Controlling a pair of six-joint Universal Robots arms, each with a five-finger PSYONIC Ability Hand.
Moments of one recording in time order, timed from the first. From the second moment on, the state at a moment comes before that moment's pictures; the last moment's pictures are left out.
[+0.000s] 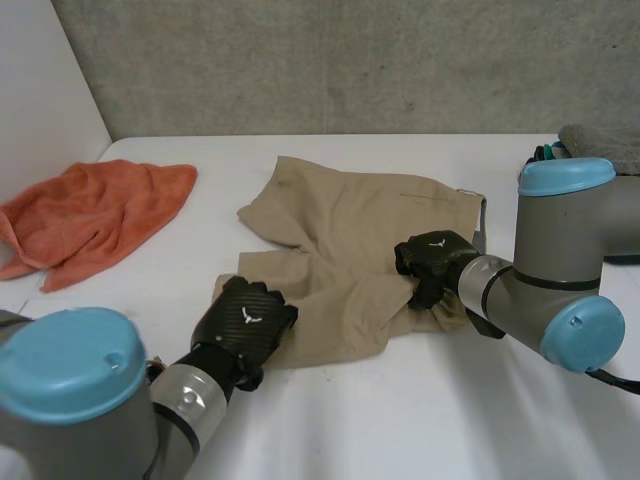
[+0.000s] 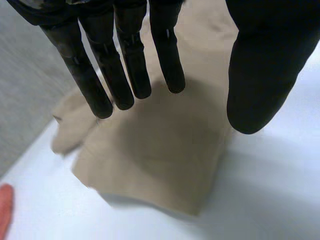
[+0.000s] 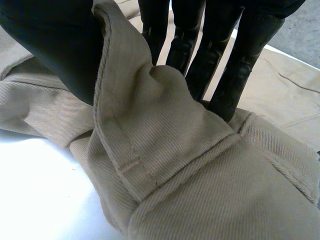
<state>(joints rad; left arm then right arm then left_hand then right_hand) 4.05 -1.85 -1.89 3.40 -1.60 3.64 1.99 -0.91 1.25 0.19 1.34 2.87 0.69 0.69 0.69 0.68 0.51 1.01 1.18 1.19 1.20 0.99</state>
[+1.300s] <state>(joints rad) 4.15 -1.95 -1.60 3.42 -1.65 3.61 1.77 -1.24 1.59 0.26 1.27 2.48 1.14 1.20 1.19 1.20 0.98 0.28 0.32 0.33 0.32 0.16</state>
